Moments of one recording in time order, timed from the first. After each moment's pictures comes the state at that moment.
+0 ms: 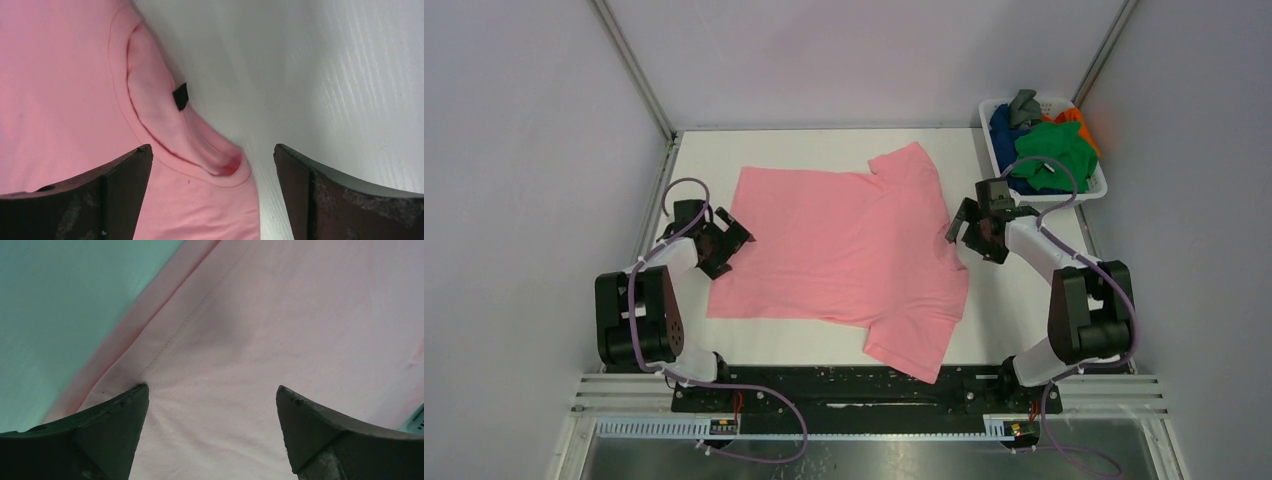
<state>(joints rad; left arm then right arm) 0.15 1.51 0.77 -0.25 0.18 -0.72 0.16 1.51 0.93 -0.49 0.12 0.60</state>
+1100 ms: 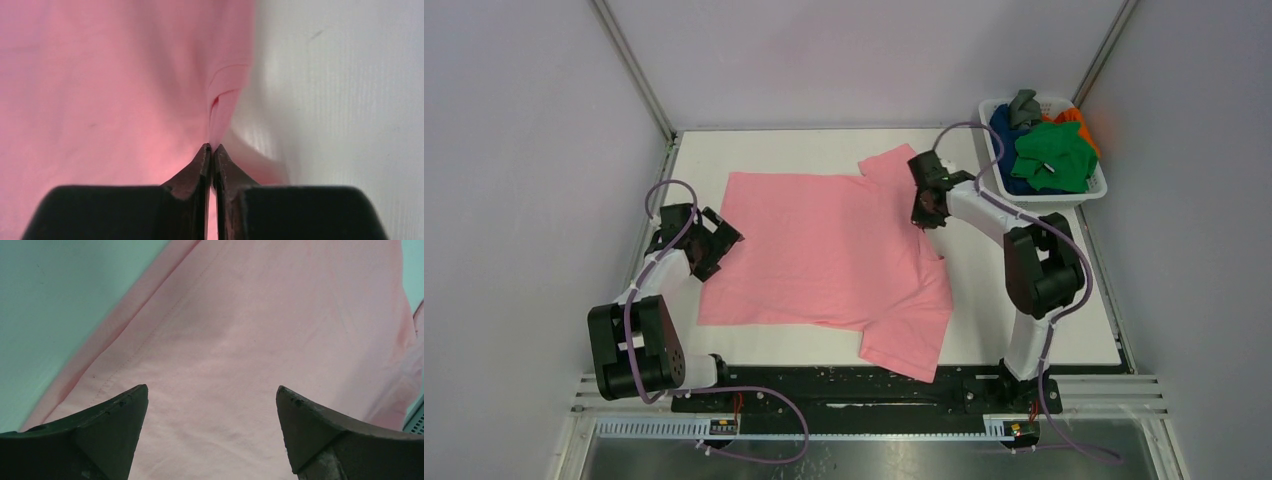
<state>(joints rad) 0.21 1.34 0.72 -0.29 0.14 -0.71 0.38 1.89 1.35 -0.59 0.17 0.61</state>
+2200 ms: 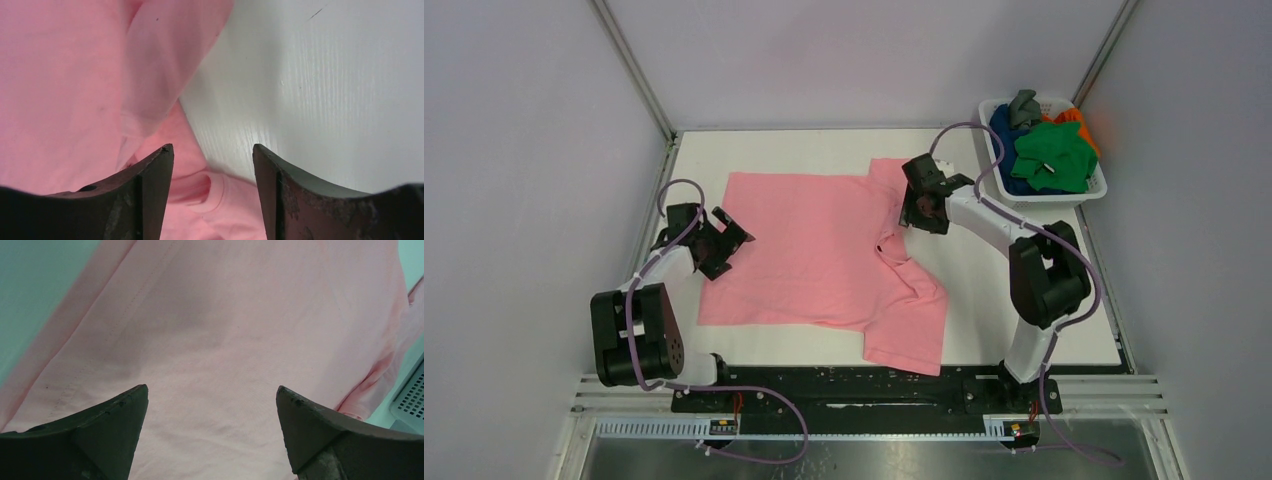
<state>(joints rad) 0.18 1.40 0.72 -0.25 0.25 -0.70 0.50 1.80 1.36 -0.65 0.27 0.65</state>
